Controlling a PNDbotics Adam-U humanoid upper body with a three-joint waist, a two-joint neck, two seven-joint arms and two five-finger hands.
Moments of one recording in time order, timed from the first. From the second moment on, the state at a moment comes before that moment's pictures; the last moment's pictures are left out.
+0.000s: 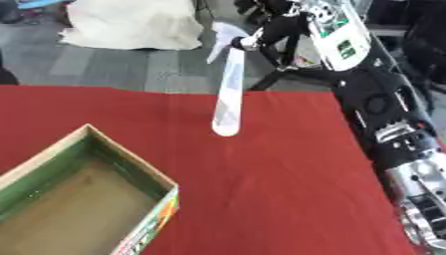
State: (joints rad) left arm -0.16 0.37 0.14 -1.98 0.15 0.08 0.26; right arm -1.34 -0.61 0.06 -0.89 0.30 0.05 0.57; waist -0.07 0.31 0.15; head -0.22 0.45
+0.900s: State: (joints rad) left arm -0.16 0.37 0.14 -1.98 0.14 0.08 0.26; right arm -1.35 -0.61 0.06 -0.89 0.25 0.08 0.57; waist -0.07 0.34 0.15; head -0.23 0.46
